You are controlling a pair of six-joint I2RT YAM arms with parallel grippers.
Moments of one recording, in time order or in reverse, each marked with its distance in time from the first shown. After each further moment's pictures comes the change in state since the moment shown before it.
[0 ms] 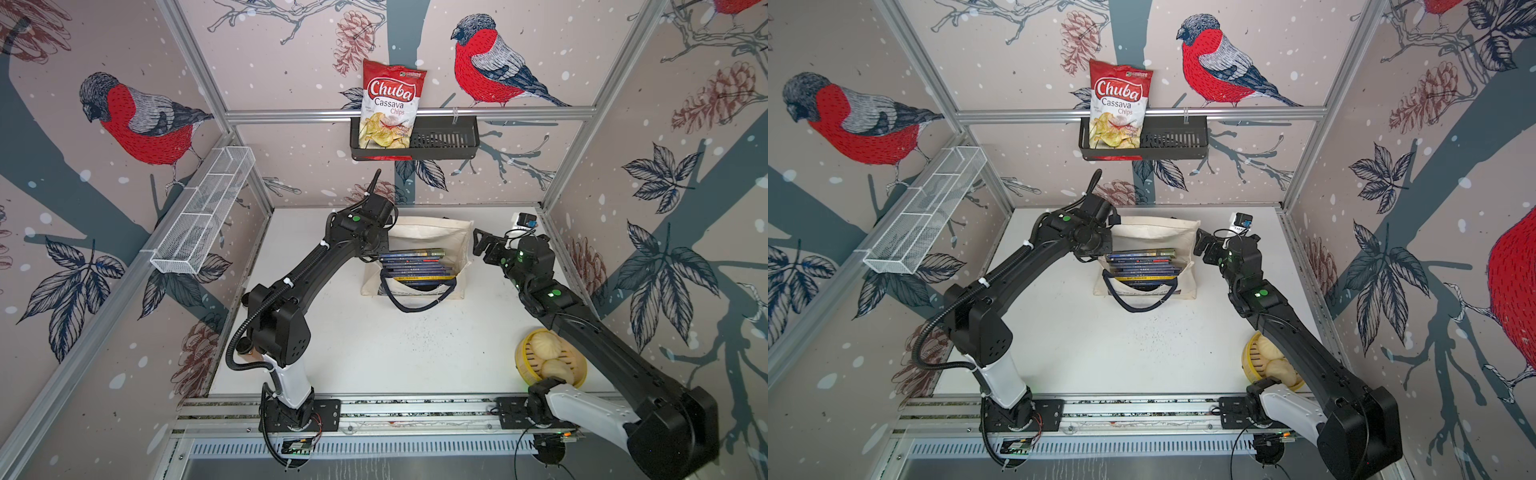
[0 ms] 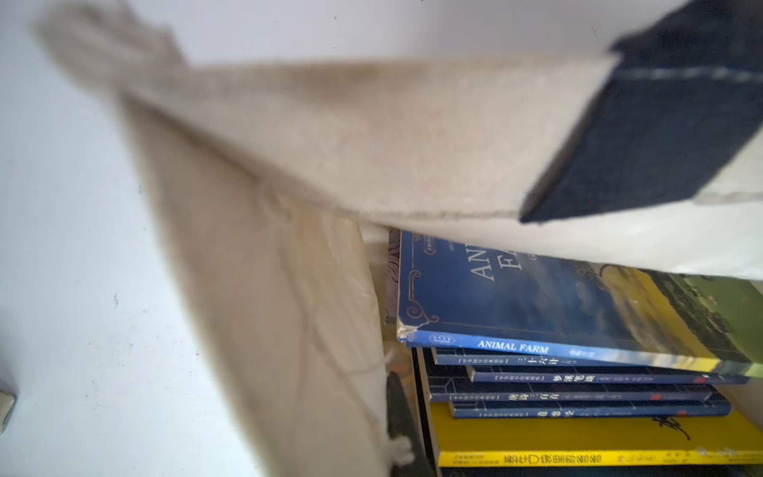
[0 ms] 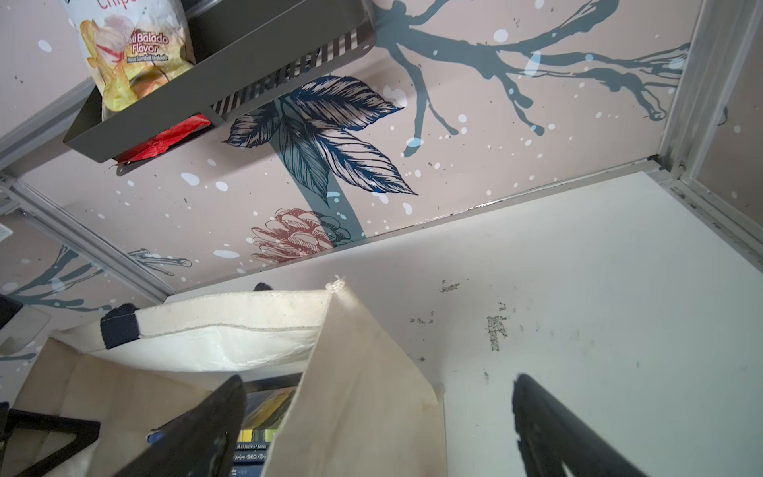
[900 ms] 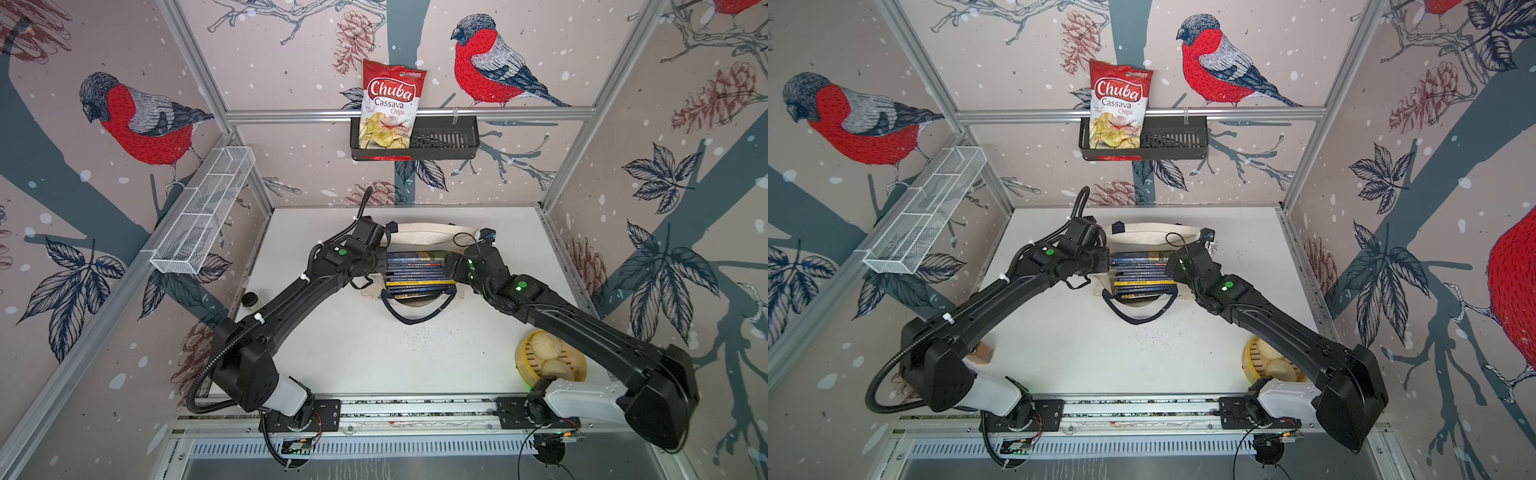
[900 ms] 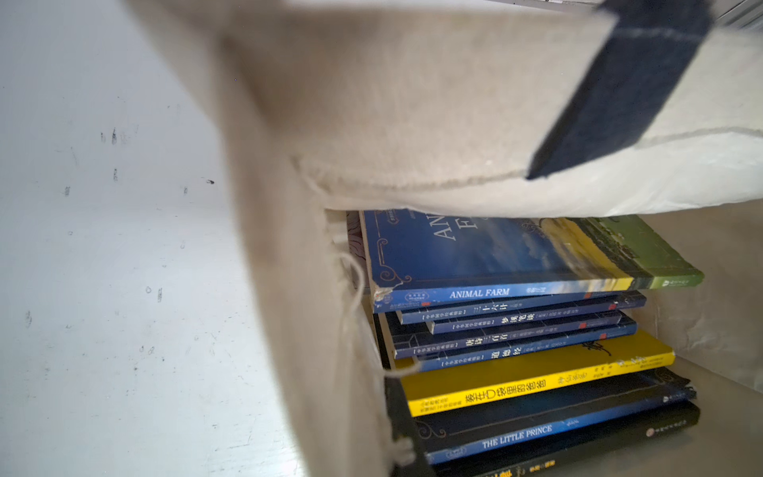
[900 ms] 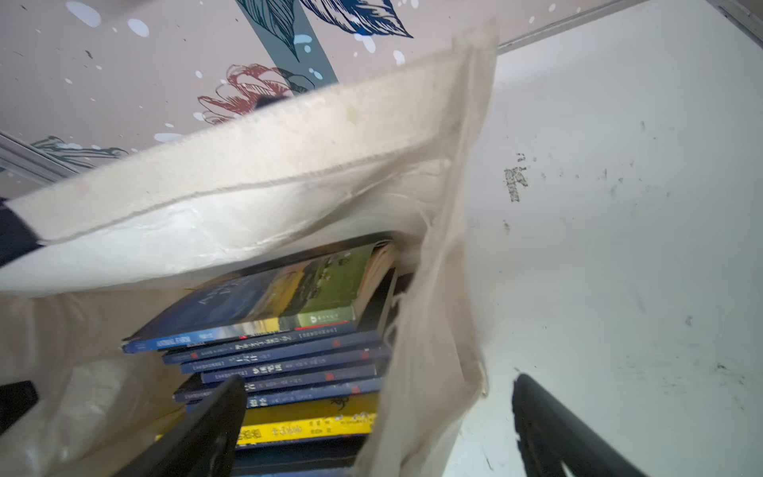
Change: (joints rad) left arm -0.058 -0.293 -0.407 0.306 0.060 0.012; right arm 0.308 0.162 0.127 -0.398 0.232 0.301
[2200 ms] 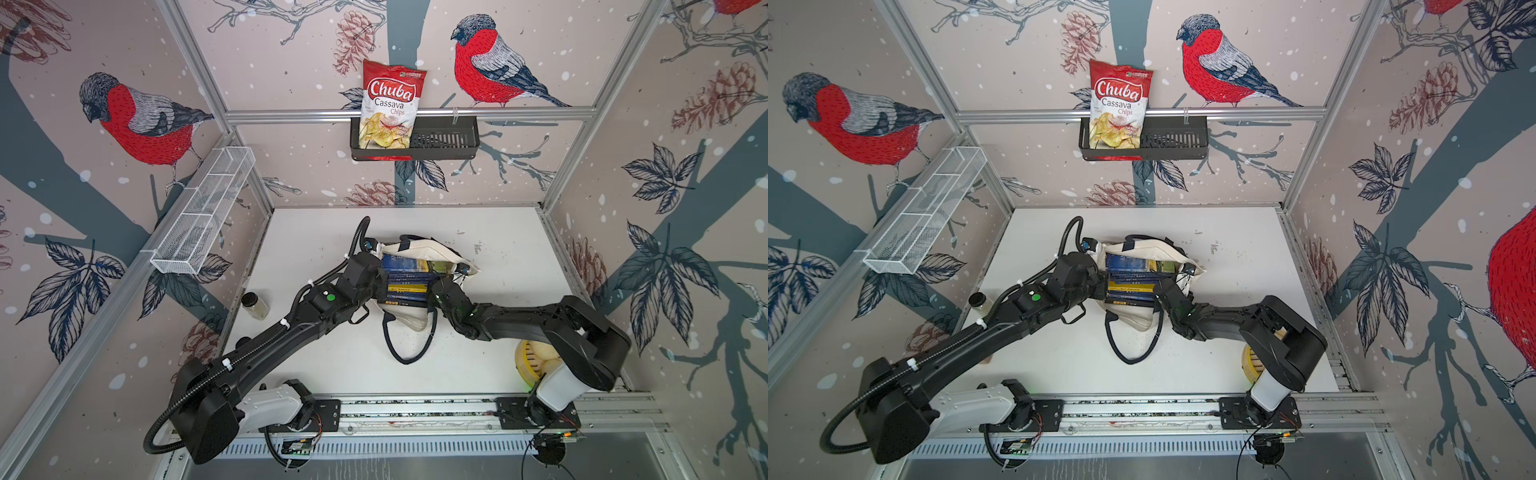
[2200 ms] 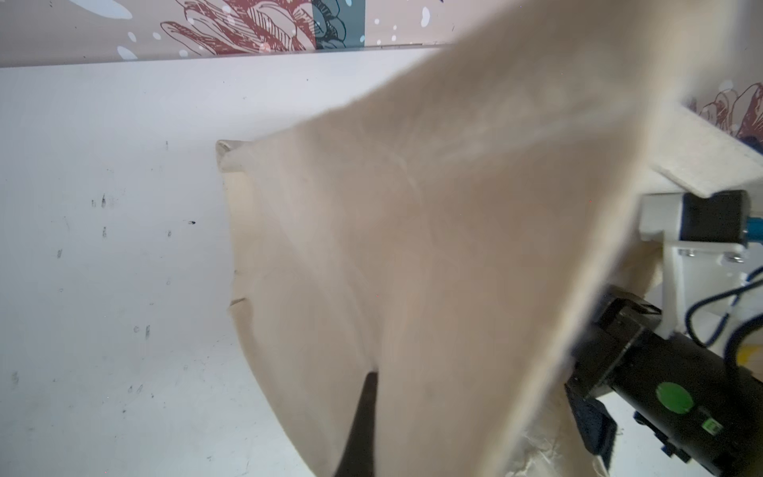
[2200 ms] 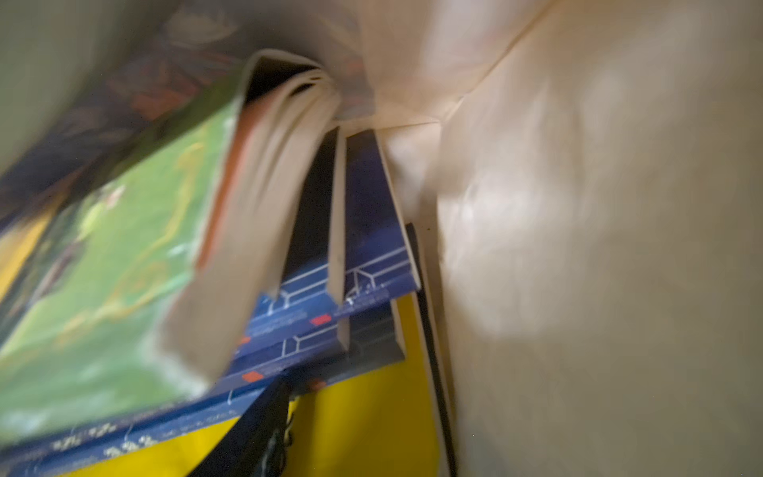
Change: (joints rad) left arm -0.138 -0.315 -0.410 0.341 -0.100 0.121; right arm 0.106 0.433 -0.277 0.680 0.088 0.233
